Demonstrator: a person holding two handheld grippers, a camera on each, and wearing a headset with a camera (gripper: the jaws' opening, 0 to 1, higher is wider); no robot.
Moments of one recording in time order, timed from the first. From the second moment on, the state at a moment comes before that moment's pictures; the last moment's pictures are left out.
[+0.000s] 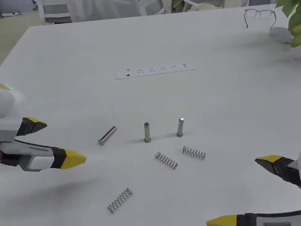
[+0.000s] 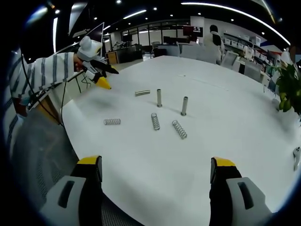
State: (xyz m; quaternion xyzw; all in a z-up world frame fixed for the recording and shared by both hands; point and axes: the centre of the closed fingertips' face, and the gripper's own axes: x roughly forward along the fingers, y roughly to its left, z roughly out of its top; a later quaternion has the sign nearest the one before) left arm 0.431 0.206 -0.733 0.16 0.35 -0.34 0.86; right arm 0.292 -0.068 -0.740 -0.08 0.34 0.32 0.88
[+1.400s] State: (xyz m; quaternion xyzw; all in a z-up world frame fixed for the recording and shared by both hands) left arm 0.481 0.145 -0.765 0.15 0.36 -0.37 0.84; right arm 0.295 -0.071 -0.744 -0.06 0.34 0.30 0.89
